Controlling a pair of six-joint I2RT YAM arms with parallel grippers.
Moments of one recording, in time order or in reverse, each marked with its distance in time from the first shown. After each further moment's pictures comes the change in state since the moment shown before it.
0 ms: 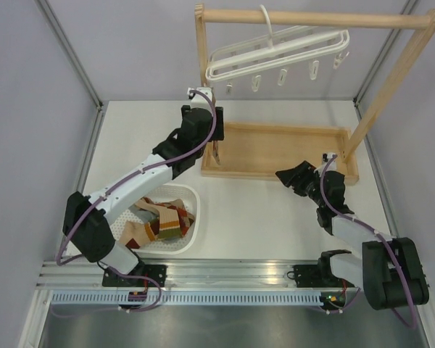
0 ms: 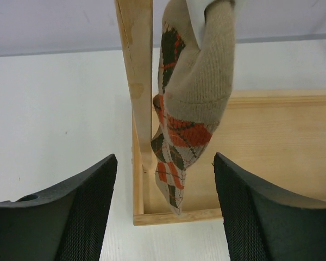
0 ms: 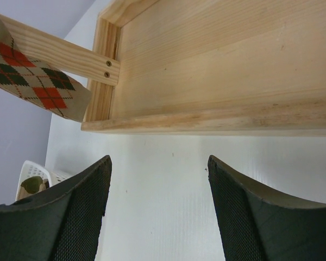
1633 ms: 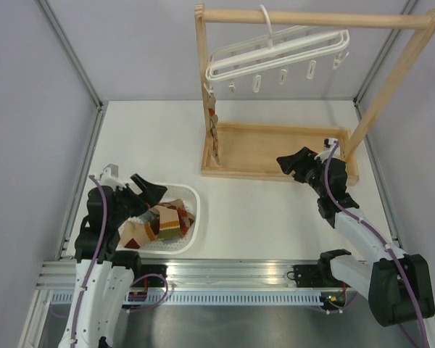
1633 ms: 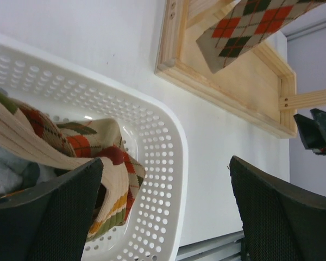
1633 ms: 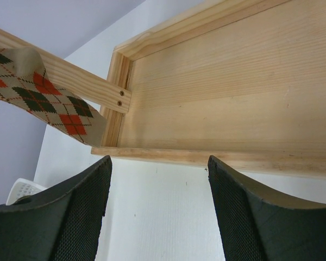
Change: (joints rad) left arm 0.675 -1.098 -0.795 -0.463 0.792 -0.436; right arm 0.070 -0.086 0.184 -0.217 0.140 -0.080
